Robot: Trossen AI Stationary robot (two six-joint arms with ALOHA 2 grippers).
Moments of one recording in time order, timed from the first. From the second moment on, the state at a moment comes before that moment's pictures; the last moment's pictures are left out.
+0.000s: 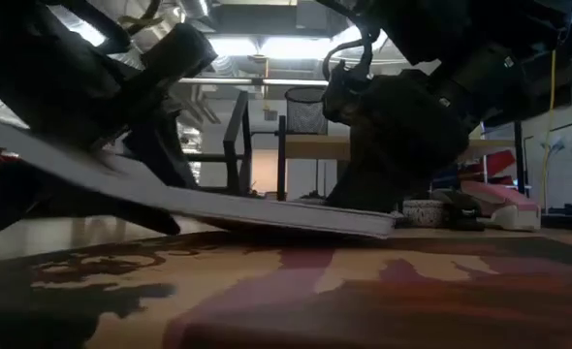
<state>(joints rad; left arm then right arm) -0.64 1.87 0.96 -0.22 -0.72 -1.96 0.33 1.94 0.89 0.24 0.17 0.45</state>
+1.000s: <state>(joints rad) -0.82 1.72 0.96 -0.42 -0.57 -2.17 0.33 1.94 0.89 0.24 0.17 0.46</state>
